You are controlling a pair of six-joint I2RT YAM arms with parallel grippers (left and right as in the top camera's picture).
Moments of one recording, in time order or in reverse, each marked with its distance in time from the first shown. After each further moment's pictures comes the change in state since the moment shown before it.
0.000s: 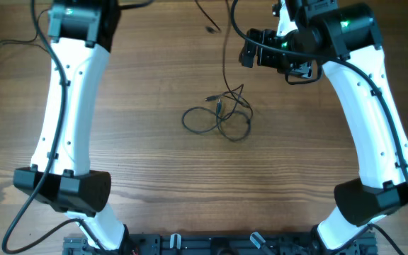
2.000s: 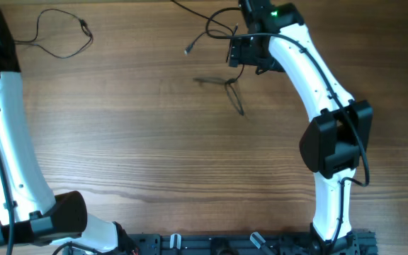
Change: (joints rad) left arm 0.375 -0.166 0.005 0.667 -0.323 -0.713; right arm 0.015 0.401 -0.005 0.179 0.288 0.011
